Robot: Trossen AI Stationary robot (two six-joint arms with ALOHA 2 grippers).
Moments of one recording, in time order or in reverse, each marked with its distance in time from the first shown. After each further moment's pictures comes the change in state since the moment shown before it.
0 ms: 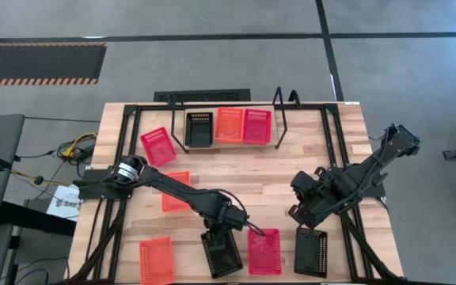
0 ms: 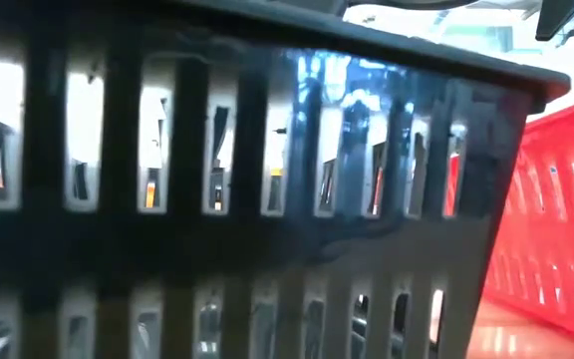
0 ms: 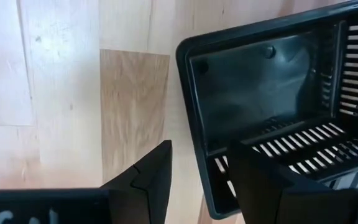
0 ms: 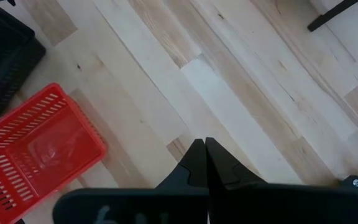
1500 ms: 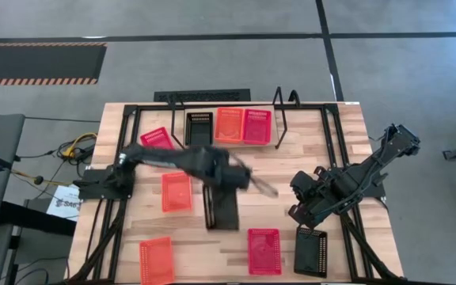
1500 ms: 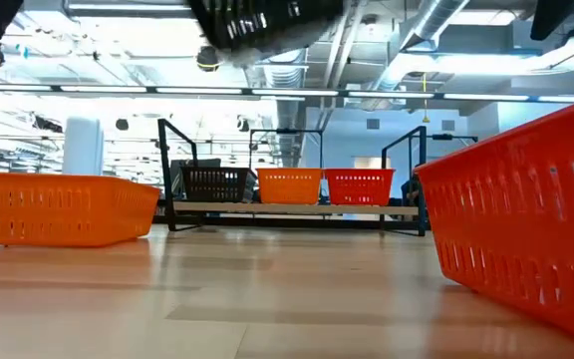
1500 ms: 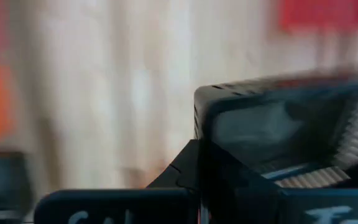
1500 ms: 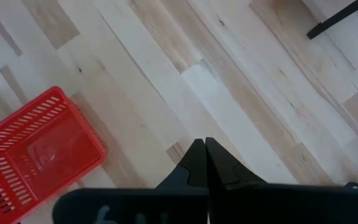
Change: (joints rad) left arm 0.139 -0.019 0.560 -0.487 -0.323 0.272; right arm 0.000 0.000 0.000 0.006 0.018 -0.018
